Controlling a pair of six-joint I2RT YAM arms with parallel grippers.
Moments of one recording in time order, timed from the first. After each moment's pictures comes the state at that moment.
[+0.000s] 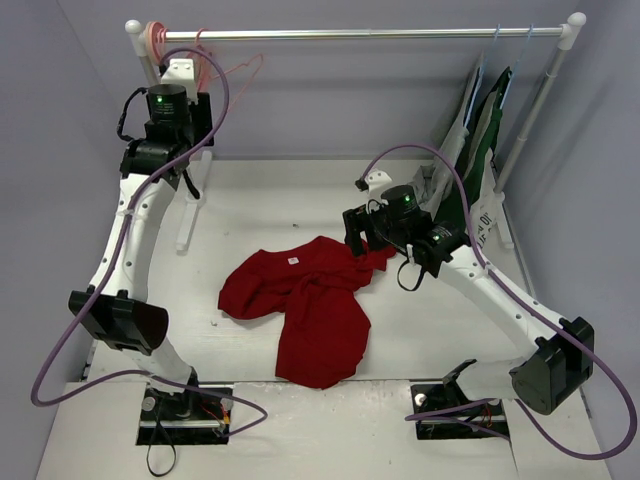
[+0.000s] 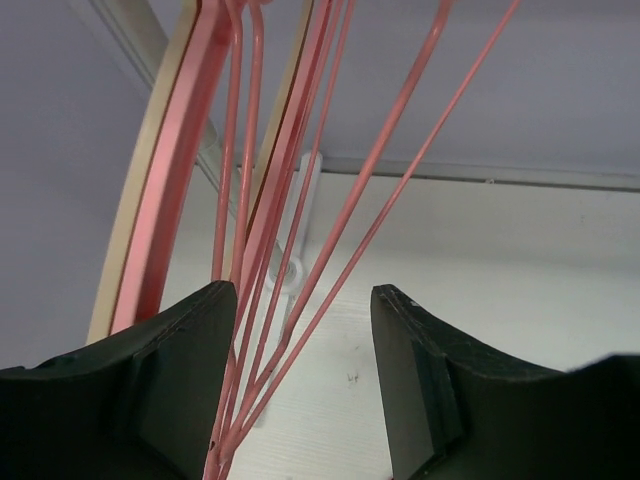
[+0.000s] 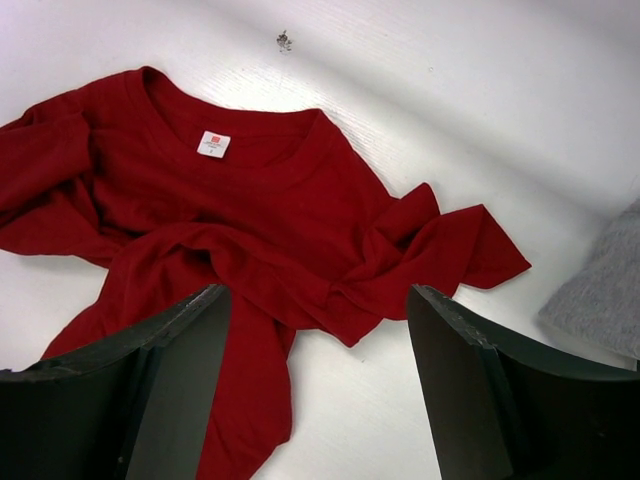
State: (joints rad) left arm -0.18 1.65 1.99 -0.66 -0.31 -0.01; right arm 0.58 1.31 1.15 -0.47 -0.02 0.08
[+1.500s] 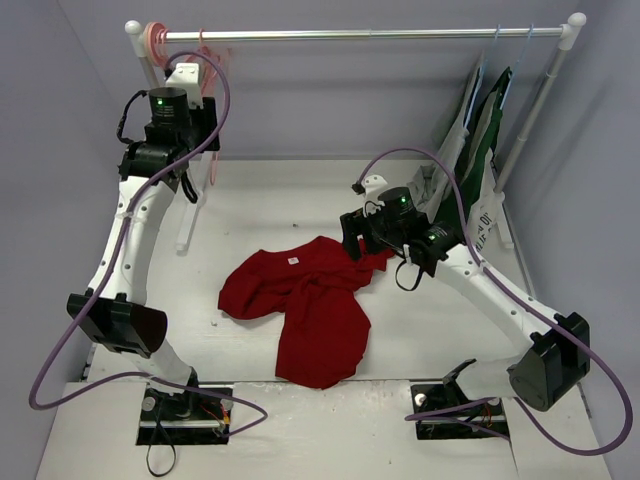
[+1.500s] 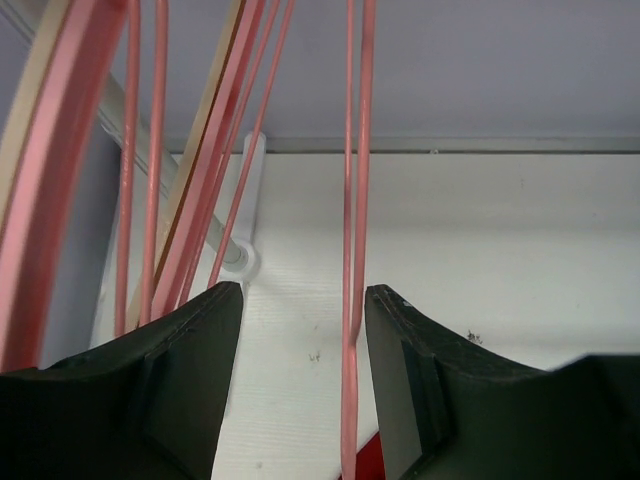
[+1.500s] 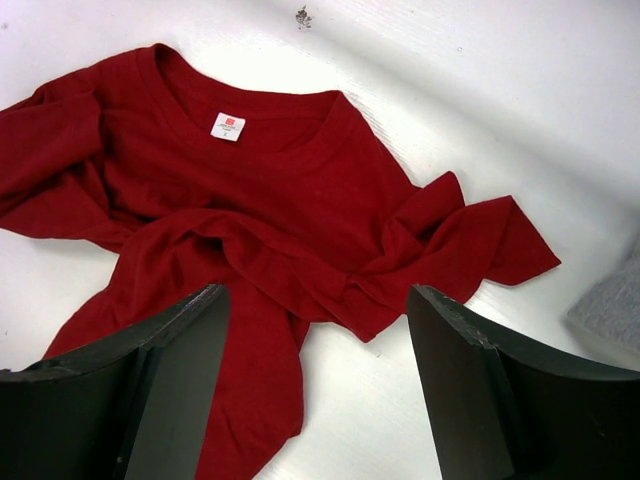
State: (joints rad) left arm -0.17 1.64 1.97 -0.69 -0.17 -0.05; right arm 0.58 1.32 1.13 -0.47 -0.06 0.09
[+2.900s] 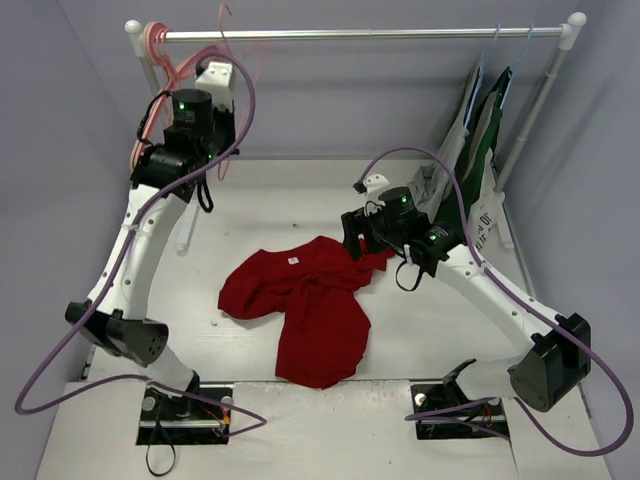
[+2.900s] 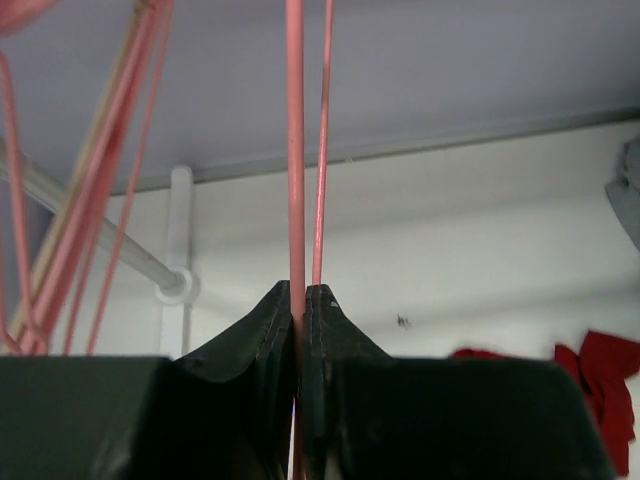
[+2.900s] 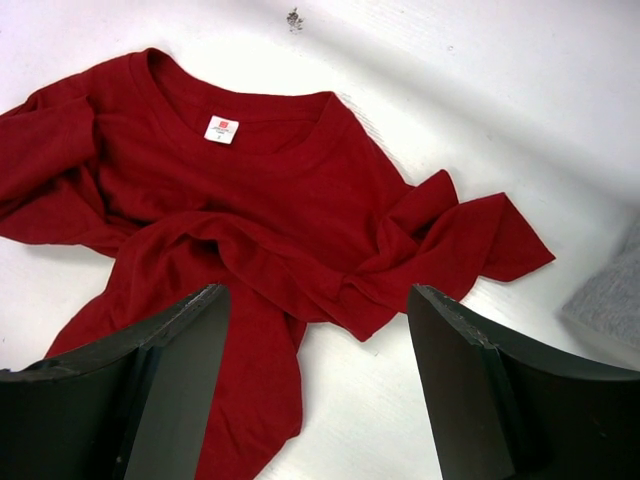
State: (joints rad) left arm -0.31 1.63 2.06 -0.73 -0.16 -0.04; right arm 0.58 1.33 1.13 -0.47 -0.05 0.10
